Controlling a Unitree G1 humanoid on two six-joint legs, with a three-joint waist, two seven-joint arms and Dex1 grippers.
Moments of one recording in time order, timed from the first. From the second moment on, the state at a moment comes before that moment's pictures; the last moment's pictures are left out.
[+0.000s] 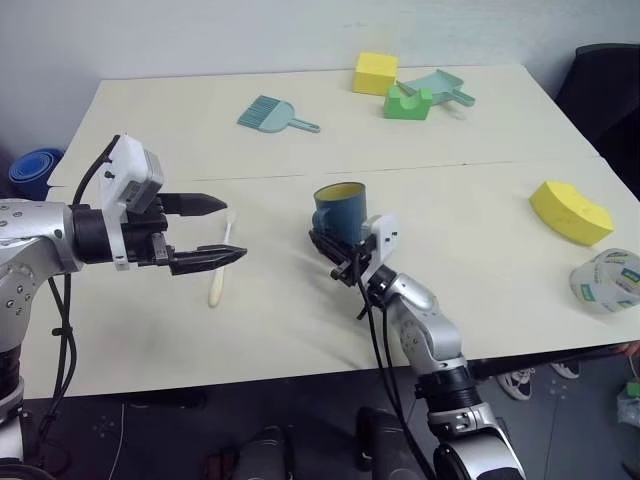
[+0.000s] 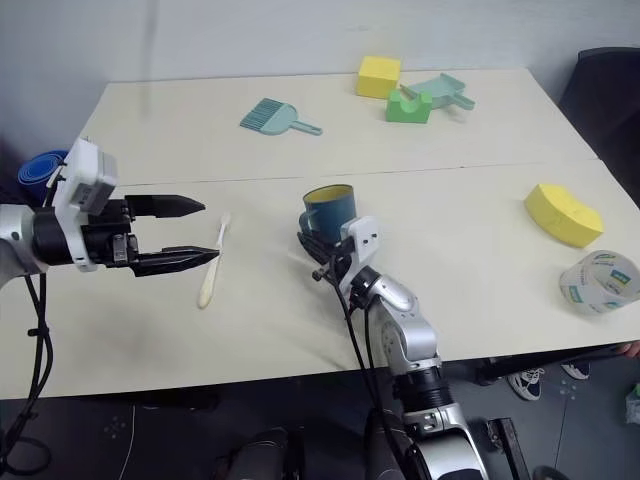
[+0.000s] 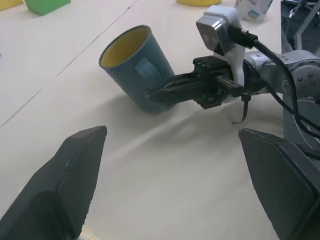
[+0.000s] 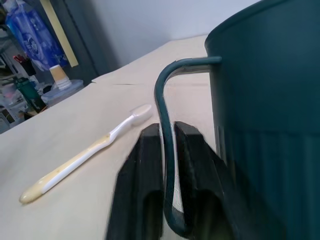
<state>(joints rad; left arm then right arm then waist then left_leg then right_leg) -0.50 1.00 0.27 -0.35 -0.71 0.91 -0.95 -0.44 0.01 0.08 0.13 0.34 0.17 0.63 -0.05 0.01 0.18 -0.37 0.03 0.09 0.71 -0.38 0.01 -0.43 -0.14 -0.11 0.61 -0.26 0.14</state>
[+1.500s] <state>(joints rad) -0.90 0.56 -0.09 0.27 -0.31 1.17 -0.43 -0.55 -1.13 -0.40 -0.61 1.09 1.13 0.80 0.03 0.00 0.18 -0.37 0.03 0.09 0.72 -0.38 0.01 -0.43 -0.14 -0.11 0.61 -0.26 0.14</state>
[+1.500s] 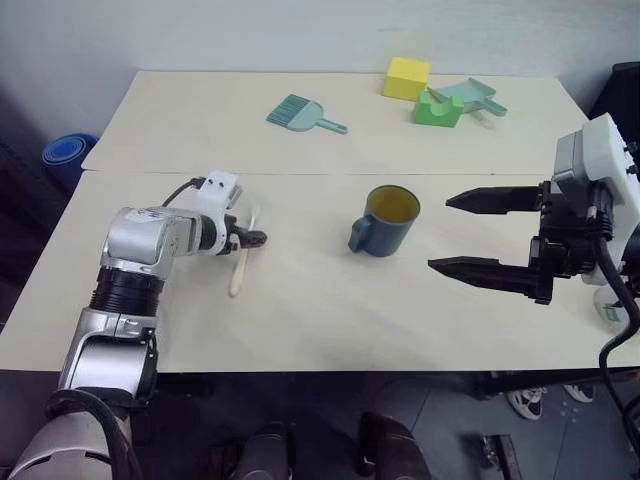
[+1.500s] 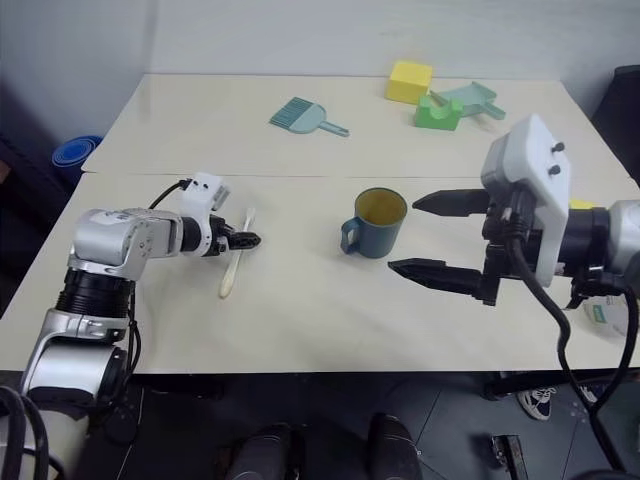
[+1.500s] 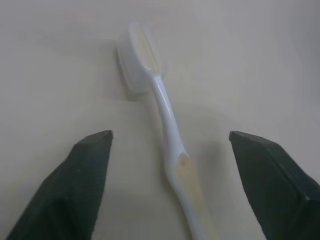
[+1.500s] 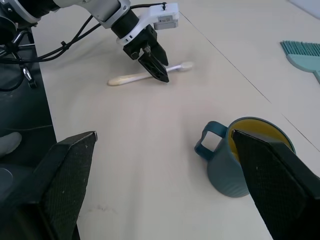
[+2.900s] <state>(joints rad) -1.32 -0.01 0.05 0.77 -0.26 0.24 -0.51 -0.13 -1.04 -0.65 -0.67 1.18 1.12 0.36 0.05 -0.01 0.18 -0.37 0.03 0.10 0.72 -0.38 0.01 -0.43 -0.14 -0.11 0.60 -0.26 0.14</state>
